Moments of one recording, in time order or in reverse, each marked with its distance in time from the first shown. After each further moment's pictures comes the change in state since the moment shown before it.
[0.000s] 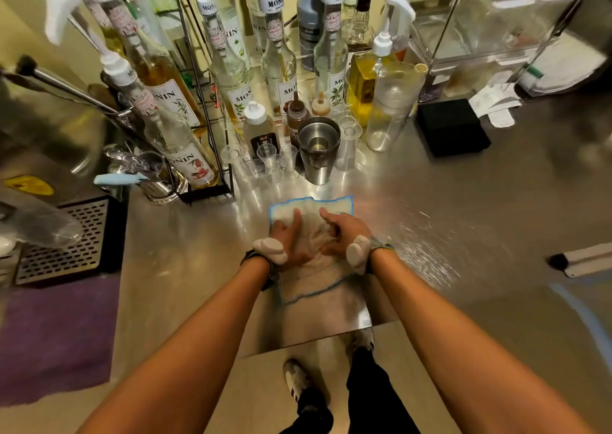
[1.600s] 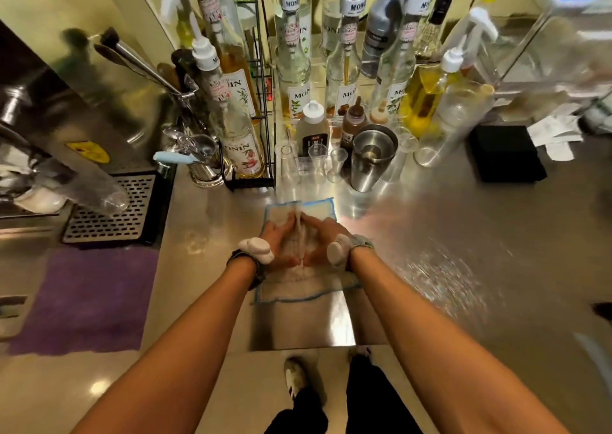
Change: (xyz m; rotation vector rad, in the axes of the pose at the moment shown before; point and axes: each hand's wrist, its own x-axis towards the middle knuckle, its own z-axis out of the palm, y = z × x) left_hand -0.048 -0.082 -0.037 -0.117 -0.025 -0.061; right_hand 0.056 -0.089 0.056 -0.135 -0.168 -0.038
